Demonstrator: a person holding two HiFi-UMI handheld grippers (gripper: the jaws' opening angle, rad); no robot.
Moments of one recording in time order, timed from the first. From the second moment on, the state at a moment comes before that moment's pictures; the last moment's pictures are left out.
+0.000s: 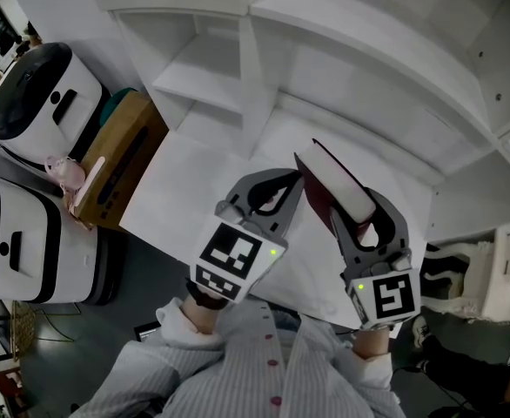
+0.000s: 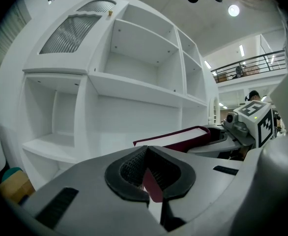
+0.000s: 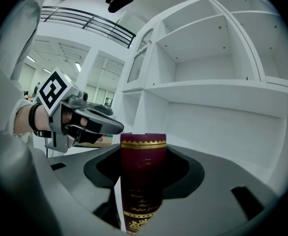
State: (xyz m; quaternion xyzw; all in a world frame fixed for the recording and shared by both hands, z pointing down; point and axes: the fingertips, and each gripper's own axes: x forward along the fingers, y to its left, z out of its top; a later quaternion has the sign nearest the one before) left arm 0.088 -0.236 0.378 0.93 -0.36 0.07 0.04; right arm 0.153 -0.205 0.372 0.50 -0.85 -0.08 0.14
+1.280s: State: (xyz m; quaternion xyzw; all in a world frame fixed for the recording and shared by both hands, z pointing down) left arm 0.126 -0.256 0.374 0.94 -0.34 0.09 -0.01; right arm 0.184 -0.215 0.369 0.51 -0.84 -0.08 0.14
